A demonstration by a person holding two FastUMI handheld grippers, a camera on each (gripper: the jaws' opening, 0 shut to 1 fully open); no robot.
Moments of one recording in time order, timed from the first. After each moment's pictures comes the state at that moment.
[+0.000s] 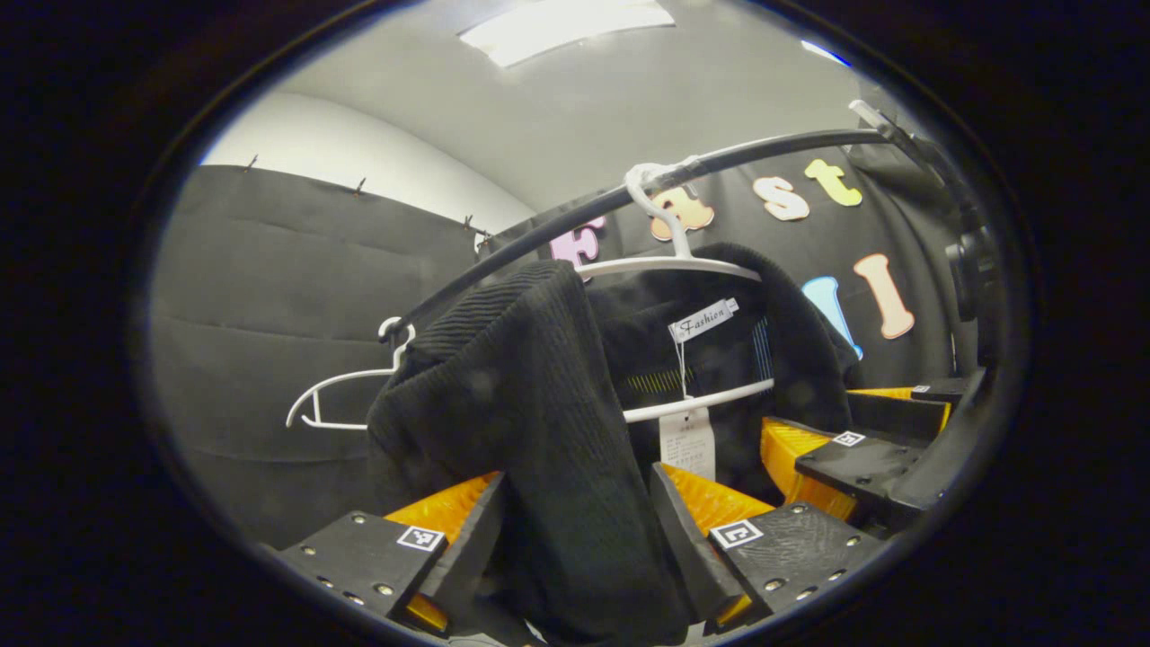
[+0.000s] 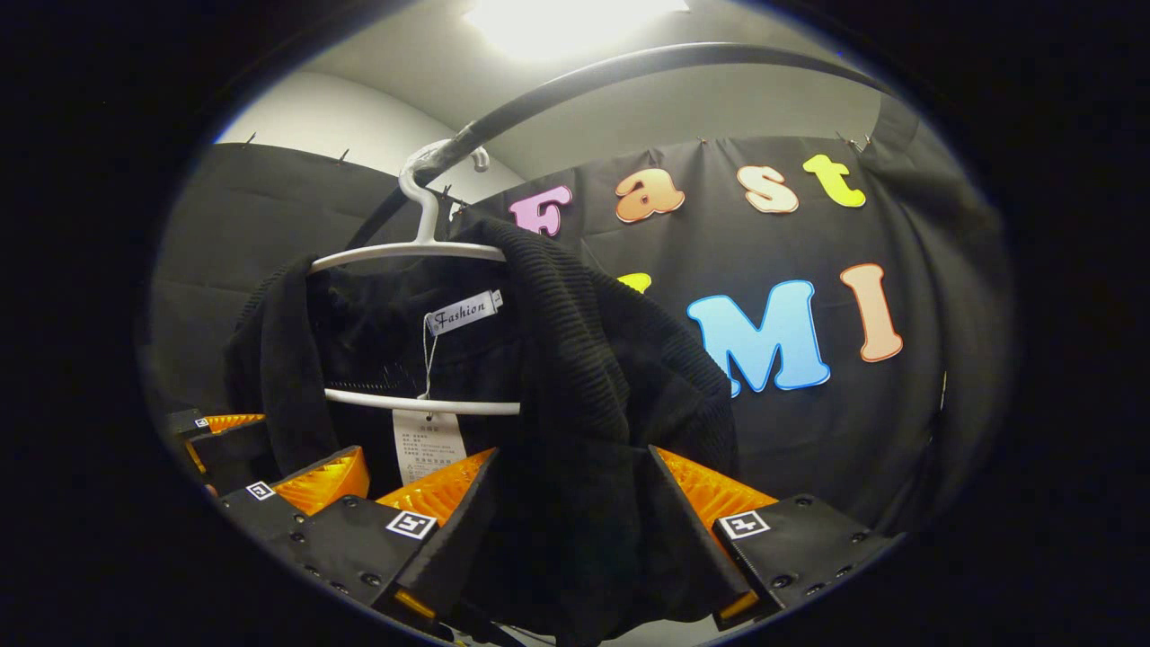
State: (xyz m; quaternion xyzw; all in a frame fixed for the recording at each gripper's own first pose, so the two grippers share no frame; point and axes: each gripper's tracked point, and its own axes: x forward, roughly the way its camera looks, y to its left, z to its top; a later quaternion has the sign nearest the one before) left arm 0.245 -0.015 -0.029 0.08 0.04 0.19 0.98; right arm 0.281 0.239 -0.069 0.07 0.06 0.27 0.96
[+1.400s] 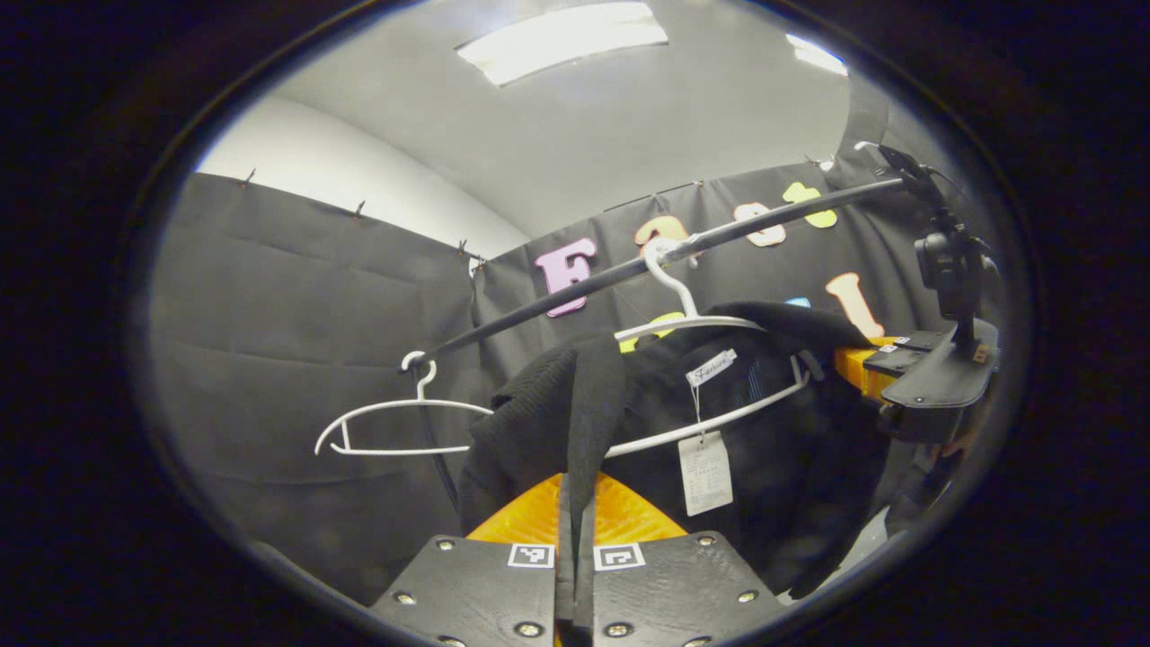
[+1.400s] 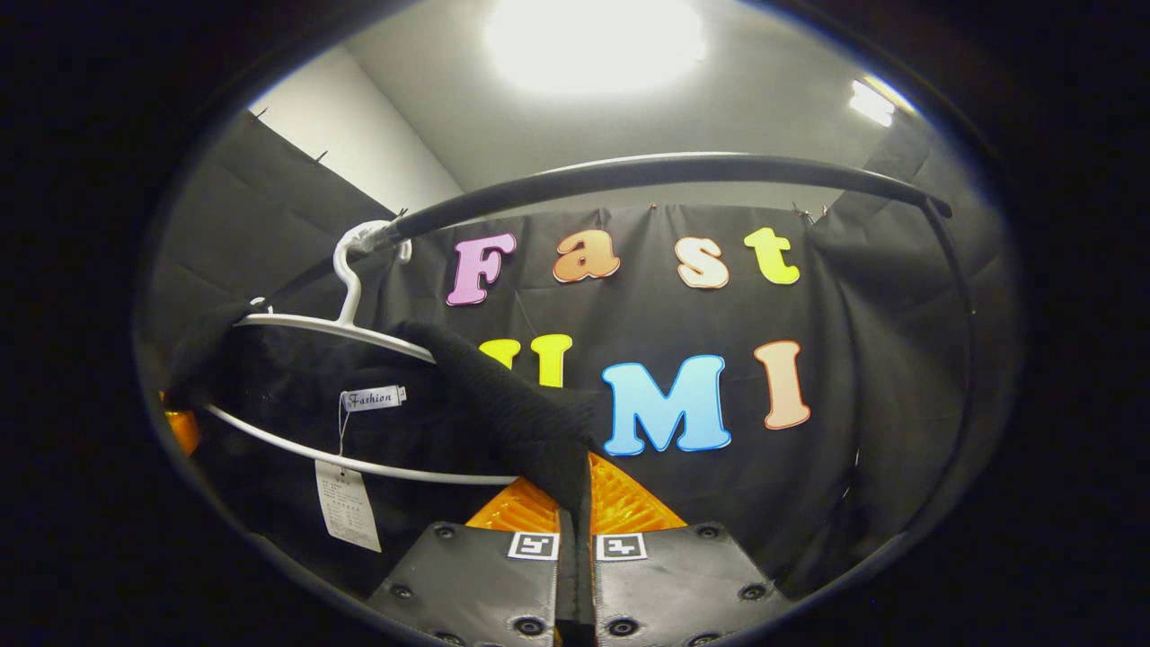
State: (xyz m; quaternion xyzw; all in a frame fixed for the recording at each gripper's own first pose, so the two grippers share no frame) left arm 0.163 -0.002 0.040 0.10 0.01 0.15 0.98; right arm 0.291 0.144 0.007 0.02 -0.04 0.14 0.99
